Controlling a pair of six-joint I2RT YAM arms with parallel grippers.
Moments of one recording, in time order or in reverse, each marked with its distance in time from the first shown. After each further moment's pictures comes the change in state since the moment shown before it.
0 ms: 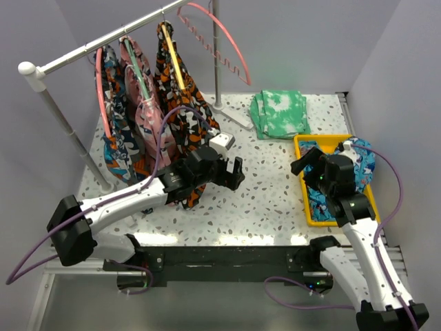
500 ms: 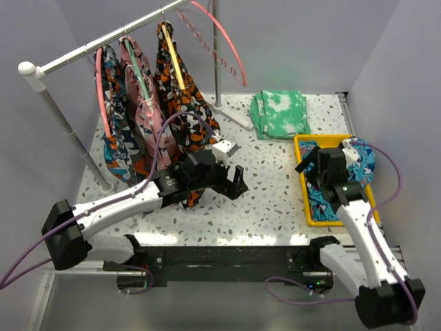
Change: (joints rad) left arm -0.026 -0.058 -0.018 -0.035 0.158 -0.002; right arm -0.020 0.159 0.019 -0.055 0.196 0.021
